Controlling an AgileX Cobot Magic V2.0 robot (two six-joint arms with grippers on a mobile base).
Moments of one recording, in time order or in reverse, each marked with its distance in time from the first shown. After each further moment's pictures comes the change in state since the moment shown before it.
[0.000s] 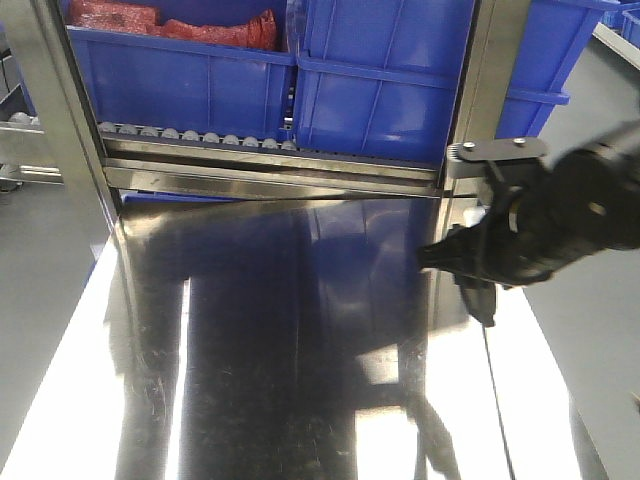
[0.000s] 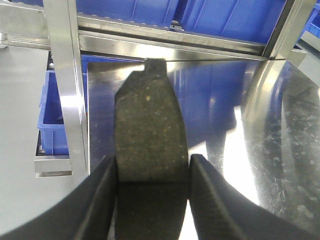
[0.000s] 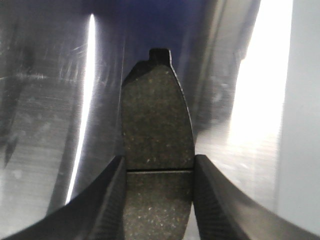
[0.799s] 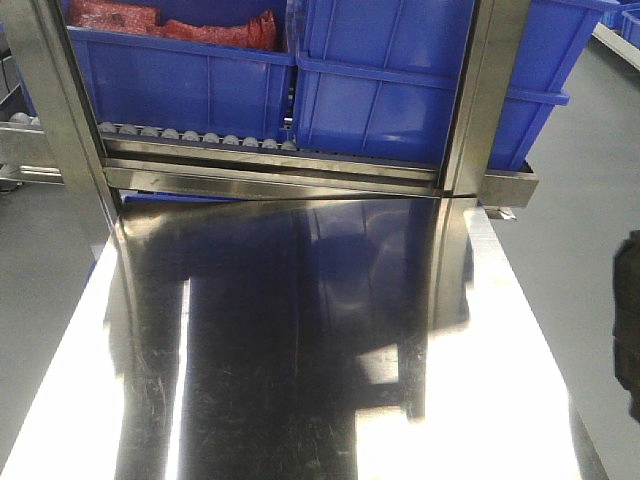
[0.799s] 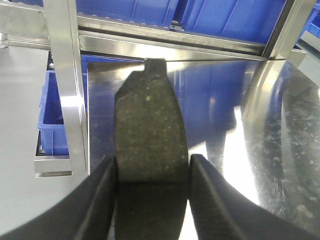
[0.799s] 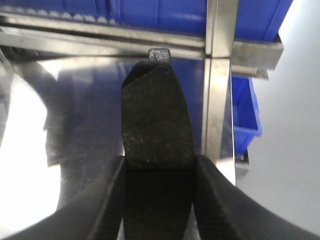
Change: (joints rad) left arm 0.000 0.000 0.000 0.000 0.000 0.000; right arm 0.000 -0.936 0.568 -0.070 -0.240 0.020
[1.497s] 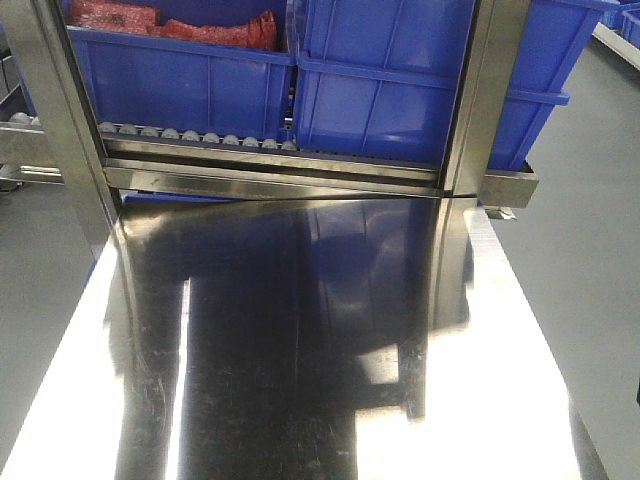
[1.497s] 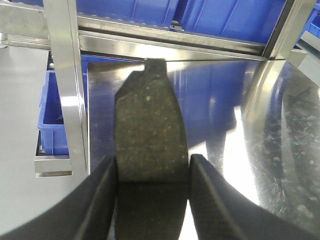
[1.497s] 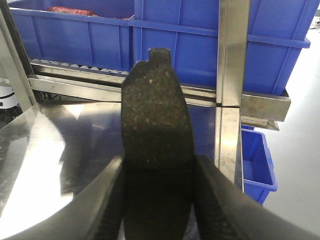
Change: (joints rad) left arm 0.000 0.000 0.000 0.000 0.000 0.000; right arm 0.000 -0.246 0.163 -0.001 -0.137 -0.025
